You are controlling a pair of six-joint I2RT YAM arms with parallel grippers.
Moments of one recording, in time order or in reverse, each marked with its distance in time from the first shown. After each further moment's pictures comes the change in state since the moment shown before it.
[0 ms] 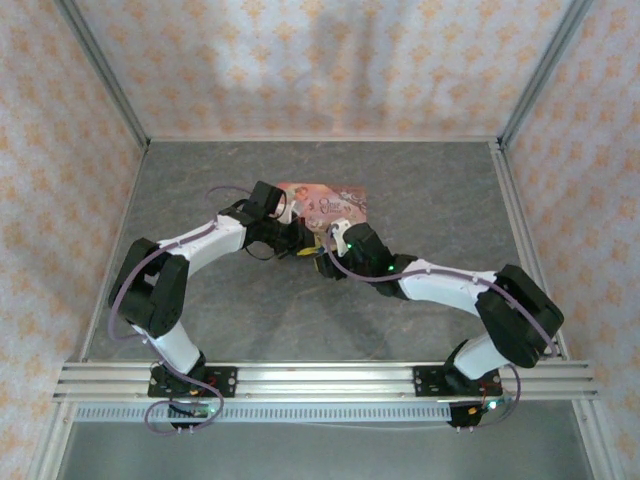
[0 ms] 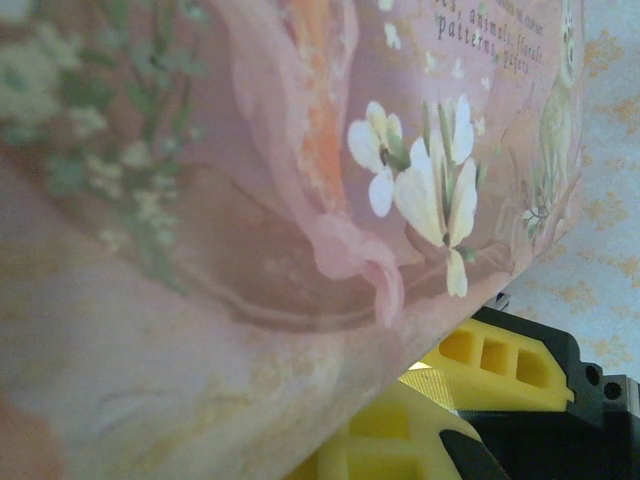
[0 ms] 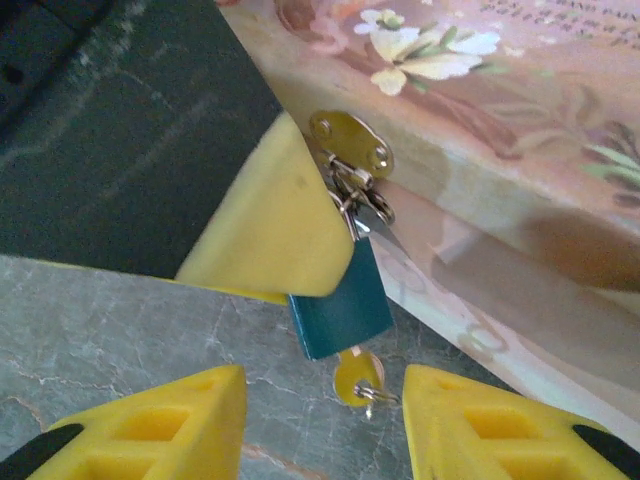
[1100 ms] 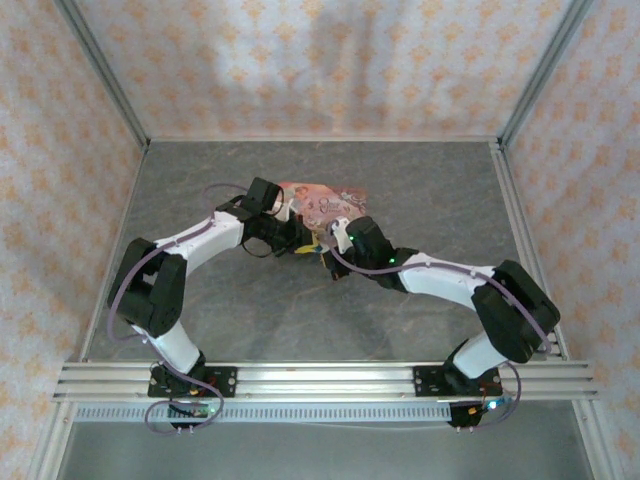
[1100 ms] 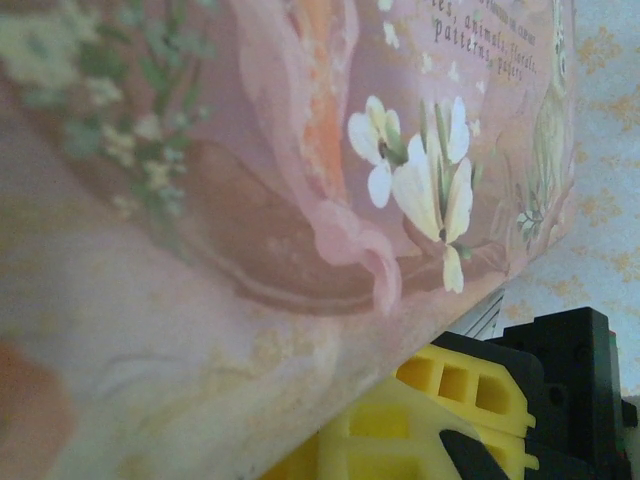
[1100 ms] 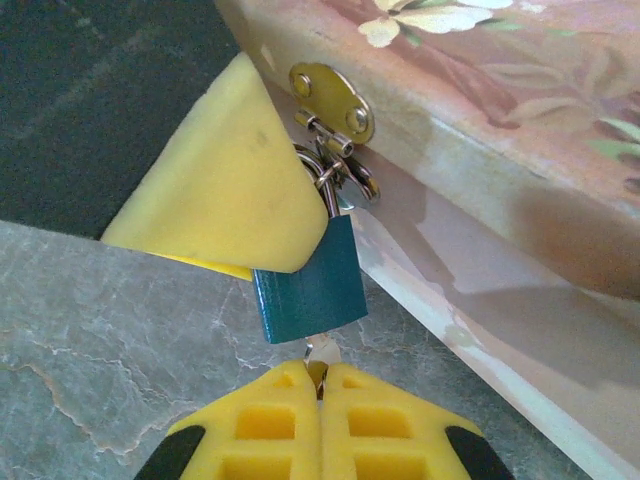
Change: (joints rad) left arm 0.020 0.000 0.033 -0.066 0.025 0.020; right arm -0.054 0.029 0.031 -0.043 -0.130 -0.047
